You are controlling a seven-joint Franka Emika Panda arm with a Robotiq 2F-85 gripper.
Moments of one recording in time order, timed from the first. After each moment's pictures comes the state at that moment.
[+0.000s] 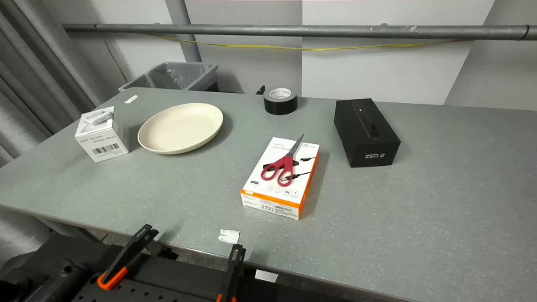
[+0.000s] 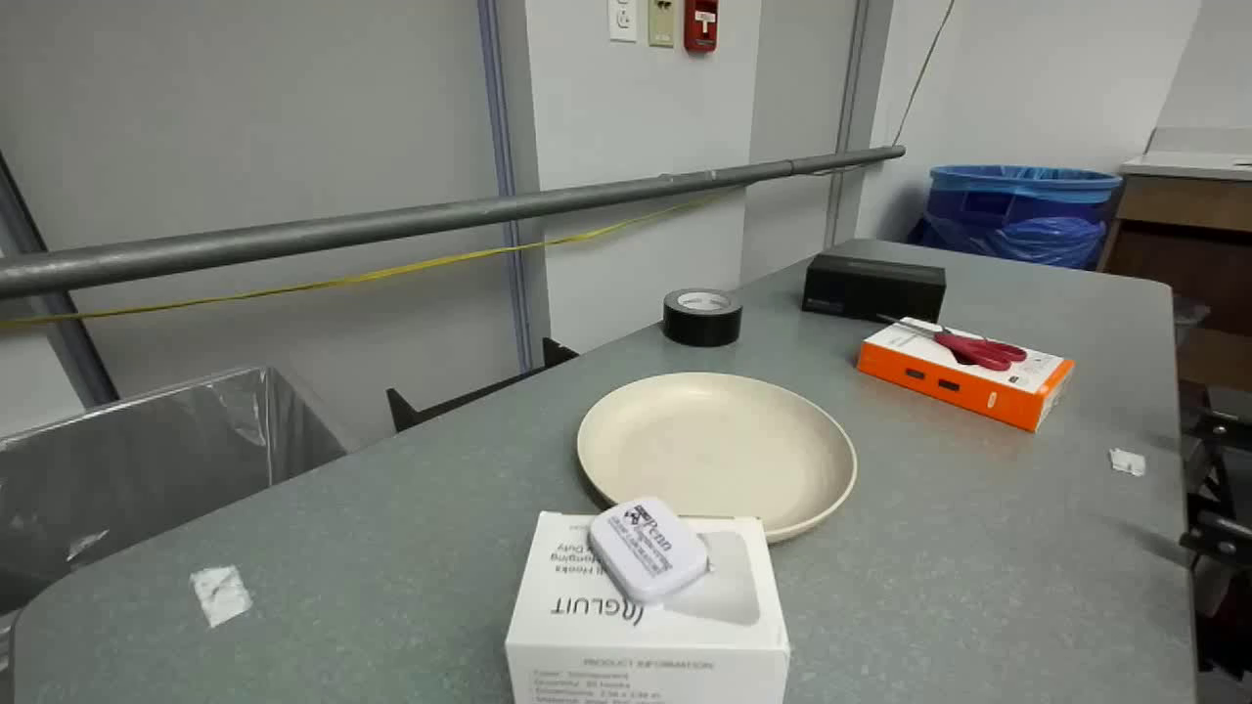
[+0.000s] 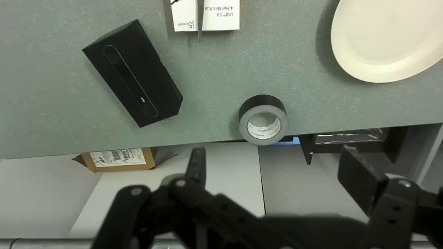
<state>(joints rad) -0.09 -0.35 -0.02 -2.26 -0.09 2.20 0.08</state>
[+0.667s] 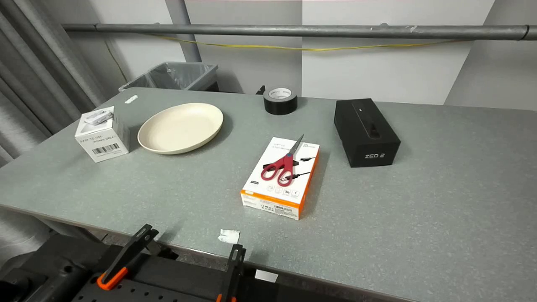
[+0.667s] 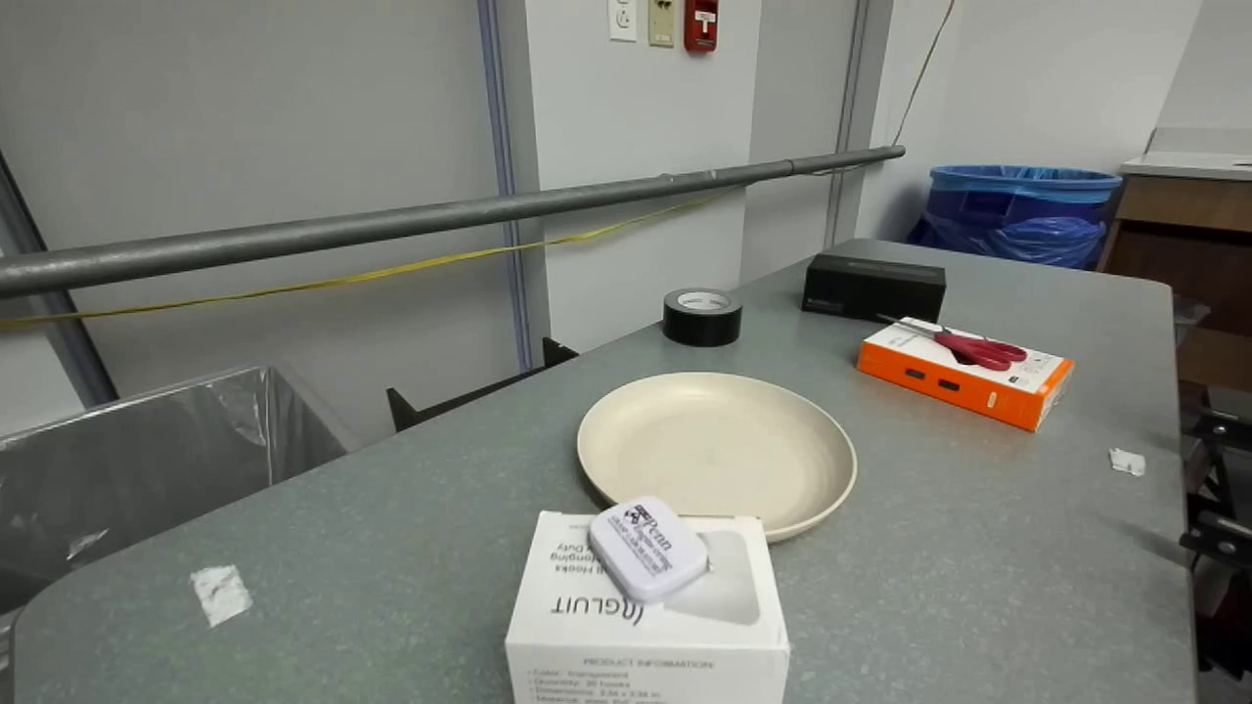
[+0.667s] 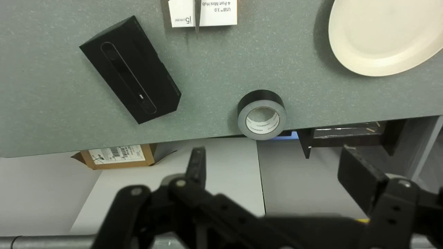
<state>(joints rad) -0.09 -0.36 -0.03 -2.26 -0.07 2.21 0.08</state>
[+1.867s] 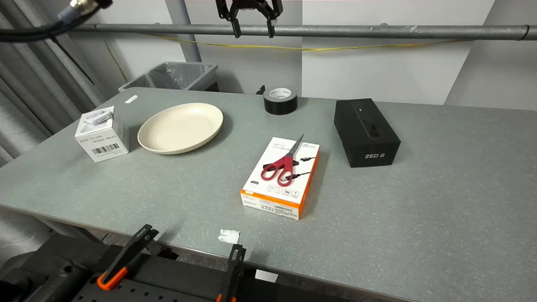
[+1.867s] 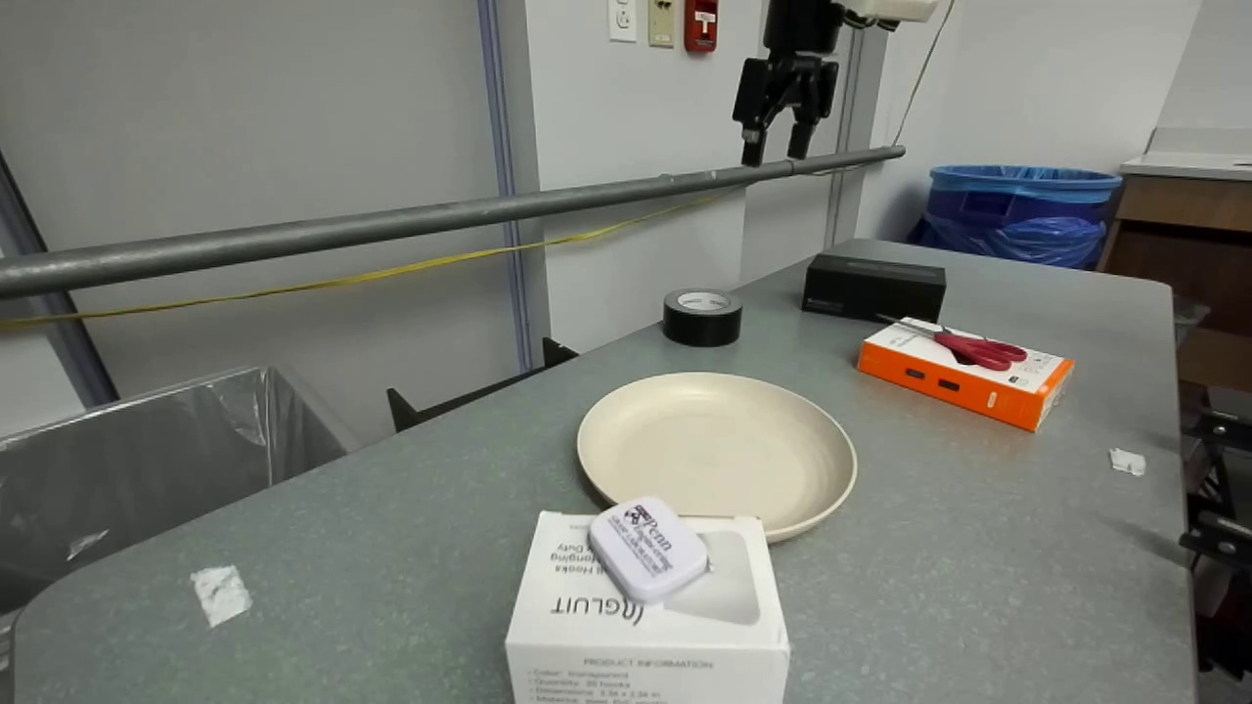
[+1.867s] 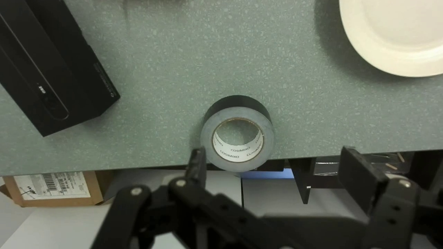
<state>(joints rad) -0.04 0.27 0.00 -1.91 -0.08 2.33 0.13</state>
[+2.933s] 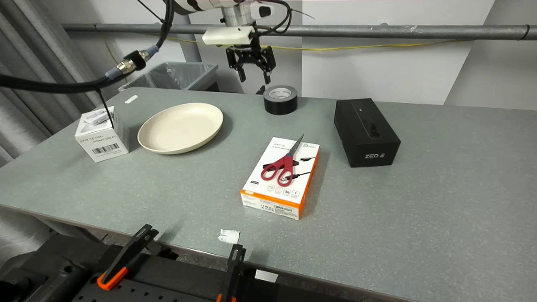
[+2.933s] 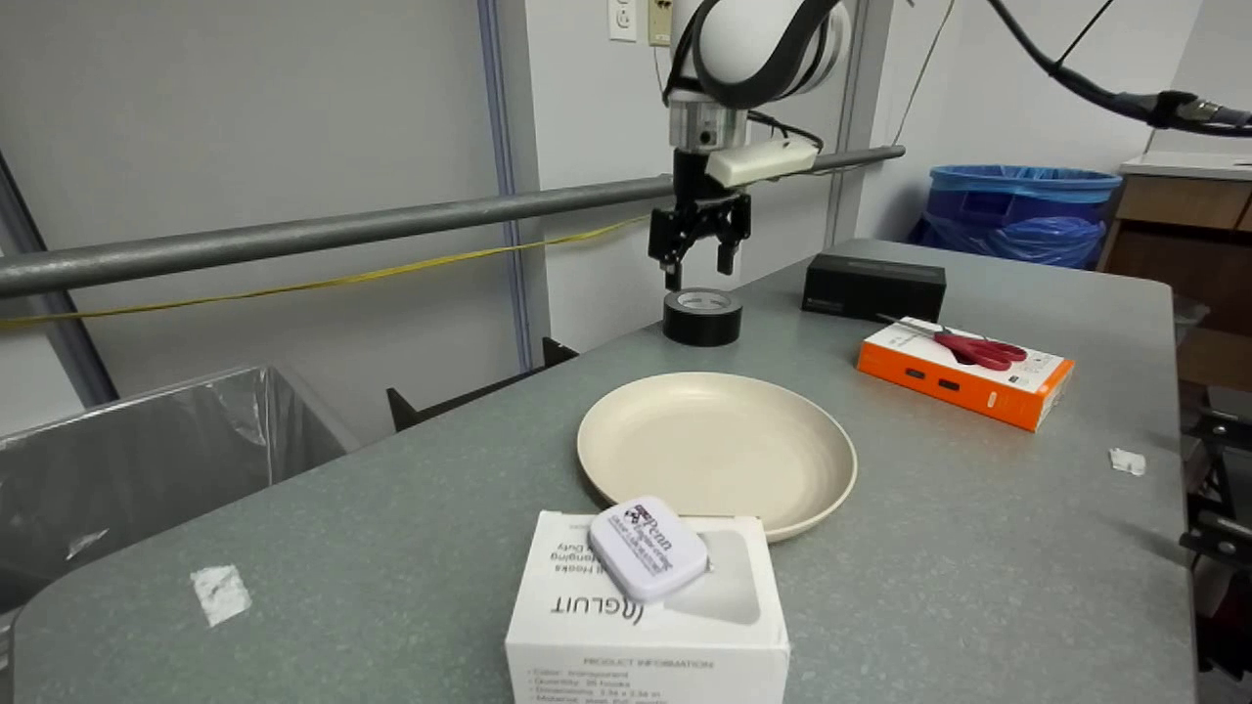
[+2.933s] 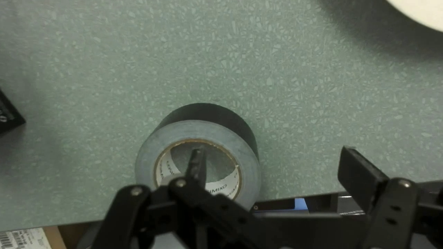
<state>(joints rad) 0.07 0.75 -0.05 -1.53 -0.08 2.33 0.31</state>
